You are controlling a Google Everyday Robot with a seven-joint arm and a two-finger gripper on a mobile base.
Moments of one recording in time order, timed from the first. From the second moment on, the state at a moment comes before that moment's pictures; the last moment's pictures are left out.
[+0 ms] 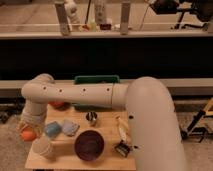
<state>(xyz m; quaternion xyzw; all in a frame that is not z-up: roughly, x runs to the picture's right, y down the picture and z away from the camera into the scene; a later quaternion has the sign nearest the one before) -0.344 0.179 0.663 -0.21 -0.45 -0.52 0.69</state>
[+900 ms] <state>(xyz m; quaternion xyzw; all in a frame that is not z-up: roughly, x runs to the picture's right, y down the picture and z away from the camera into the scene) -0.332 0.196 0.668 -0.21 -0.45 -0.58 0.65</state>
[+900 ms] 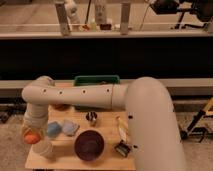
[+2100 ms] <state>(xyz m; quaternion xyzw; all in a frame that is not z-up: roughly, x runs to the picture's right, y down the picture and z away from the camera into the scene) -0.330 0.201 0.661 -0.19 -0.45 -0.62 0.61</state>
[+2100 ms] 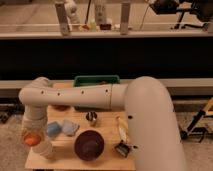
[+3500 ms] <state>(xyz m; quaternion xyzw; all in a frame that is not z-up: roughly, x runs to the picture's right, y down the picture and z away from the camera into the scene) -0.319 0.205 0.664 -0.19 -0.45 -0.62 0.61</state>
